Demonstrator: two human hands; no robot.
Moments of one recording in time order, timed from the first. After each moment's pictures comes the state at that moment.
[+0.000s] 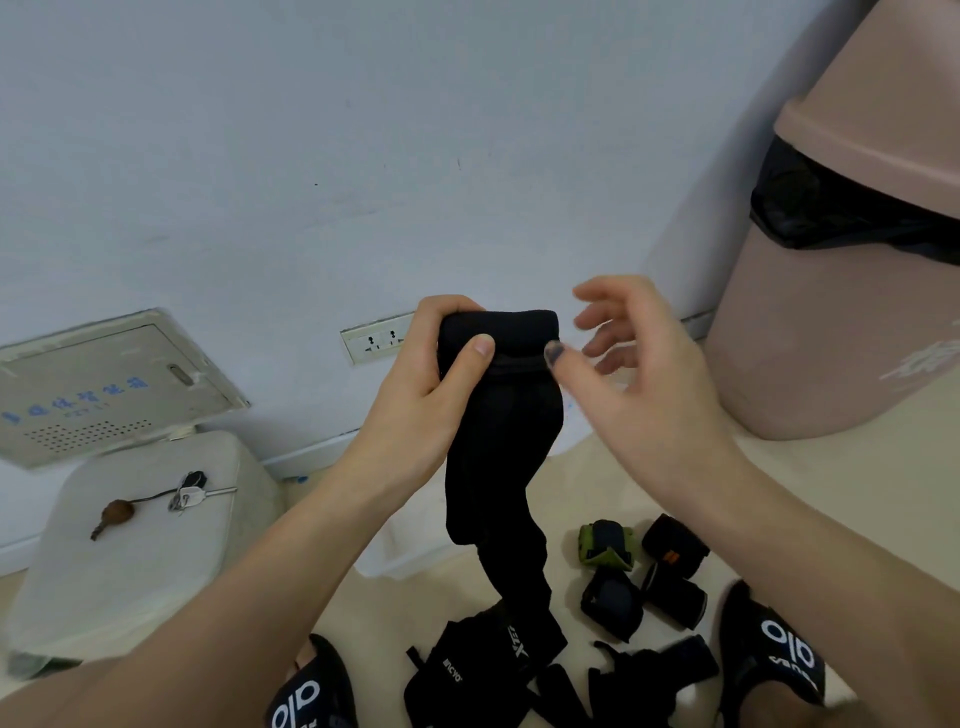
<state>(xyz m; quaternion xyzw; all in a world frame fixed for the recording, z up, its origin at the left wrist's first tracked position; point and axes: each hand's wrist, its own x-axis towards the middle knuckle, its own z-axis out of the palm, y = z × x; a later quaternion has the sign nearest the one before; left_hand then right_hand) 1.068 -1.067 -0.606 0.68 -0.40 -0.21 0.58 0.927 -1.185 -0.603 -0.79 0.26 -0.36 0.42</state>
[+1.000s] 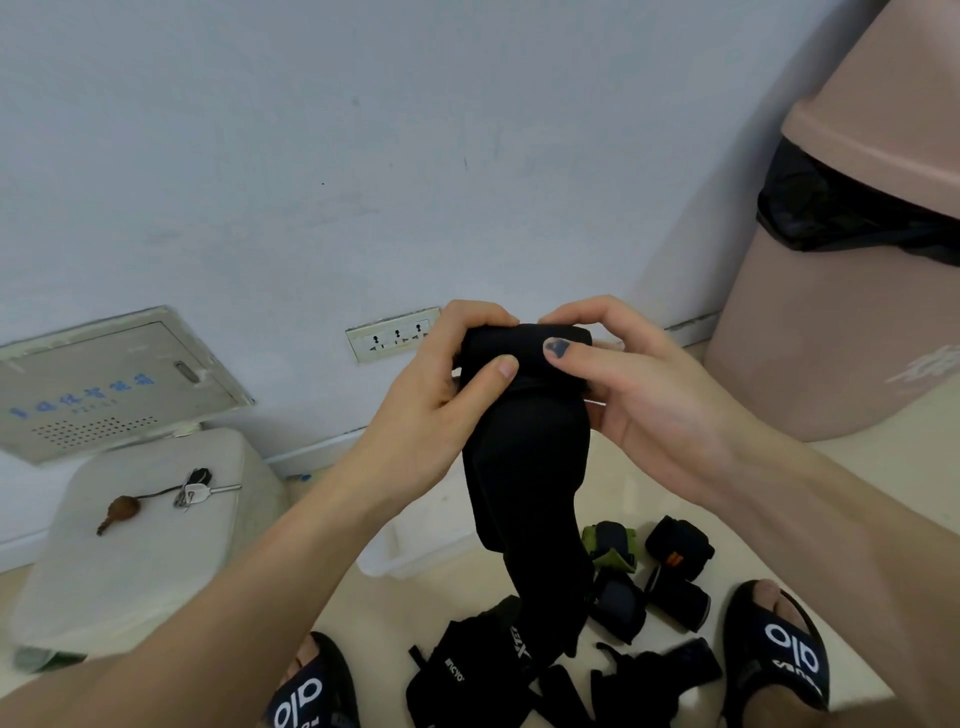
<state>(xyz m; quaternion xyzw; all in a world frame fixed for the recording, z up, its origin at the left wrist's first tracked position) 1.066 -1.059 -0.601 0.64 -0.46 -0.24 0.56 0.928 -1.194 -0.590 -0.56 0.23 -0.17 0.78</state>
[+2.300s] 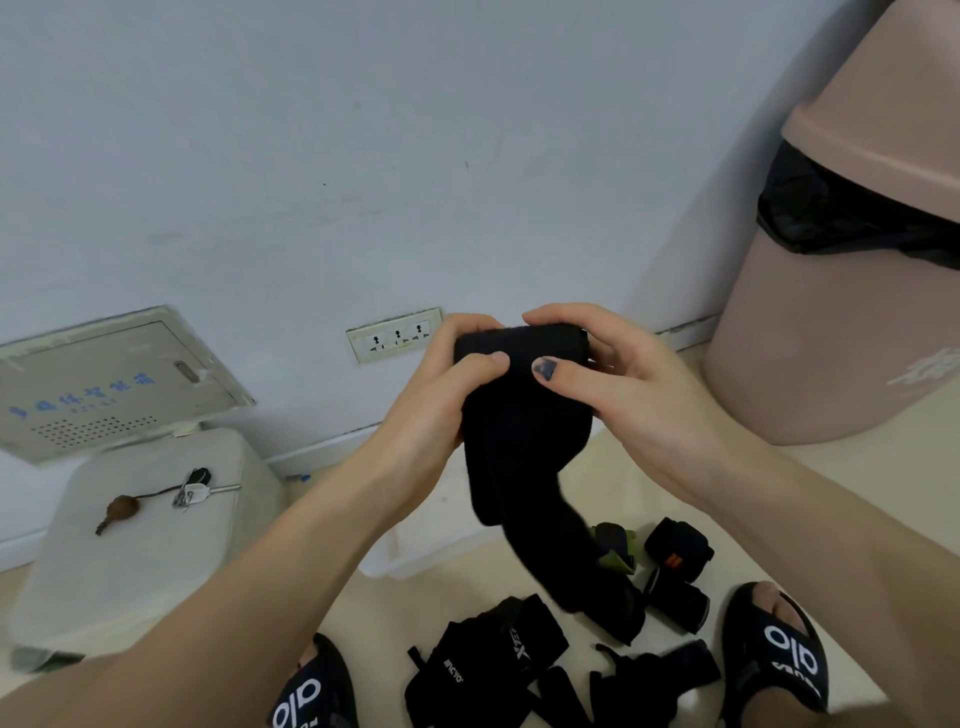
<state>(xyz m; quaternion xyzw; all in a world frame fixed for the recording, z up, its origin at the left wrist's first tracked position) 1.067 -1.070 -0.607 0.60 -0.28 -0.40 0.63 0.932 -1.195 -0.601 -0.68 0.20 -0.20 0.67</state>
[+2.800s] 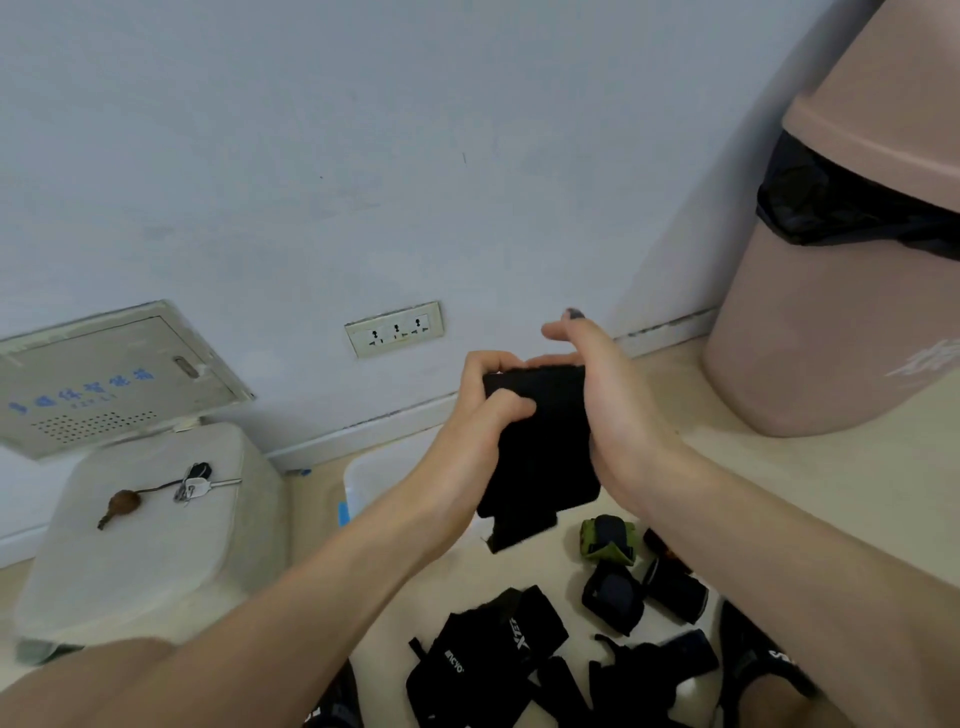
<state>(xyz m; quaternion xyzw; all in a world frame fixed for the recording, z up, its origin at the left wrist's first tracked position) 1.031 -1.071 -0.625 0.59 -0.25 -0.45 0.62 0.955 -1.166 -0.602 -0.53 0.40 -0.20 0.72</state>
